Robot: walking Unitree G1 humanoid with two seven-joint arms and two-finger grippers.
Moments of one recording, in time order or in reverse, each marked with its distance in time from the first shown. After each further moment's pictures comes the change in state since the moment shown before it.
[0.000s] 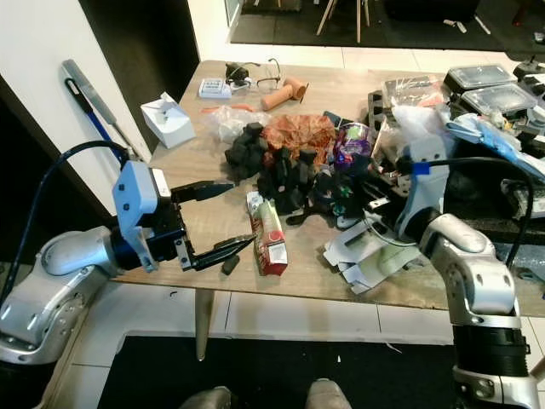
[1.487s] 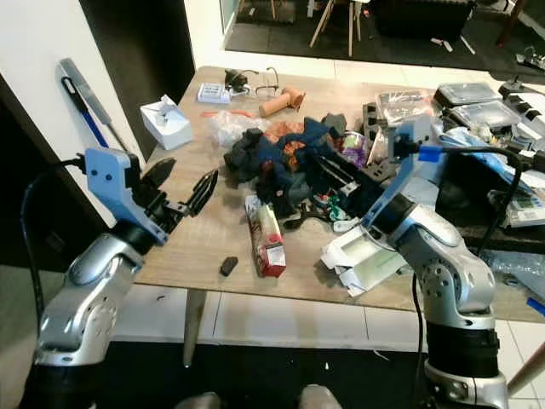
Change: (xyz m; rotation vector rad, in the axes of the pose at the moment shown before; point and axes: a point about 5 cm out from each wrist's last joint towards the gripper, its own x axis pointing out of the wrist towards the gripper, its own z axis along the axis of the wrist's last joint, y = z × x) left arm 0.003 0.030 -0.032 -0.224 -0.114 0.734; right arm 0.019 0.053 0.002 0.141 -0.113 0.298
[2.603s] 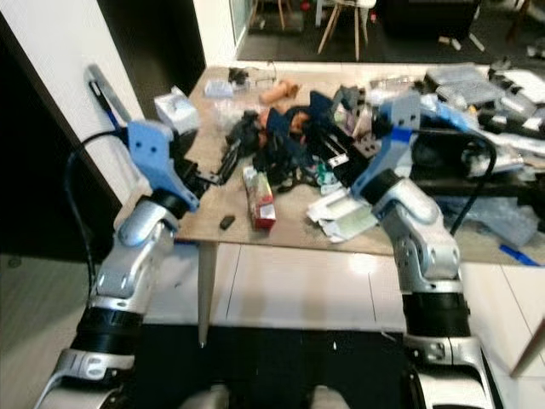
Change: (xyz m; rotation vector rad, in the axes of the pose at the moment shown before) left arm 0.055 -0.002 0.007 0.120 -0.100 -0.020; right arm 0.031 -0.021 0.009 -0.154 -0.127 -0.167
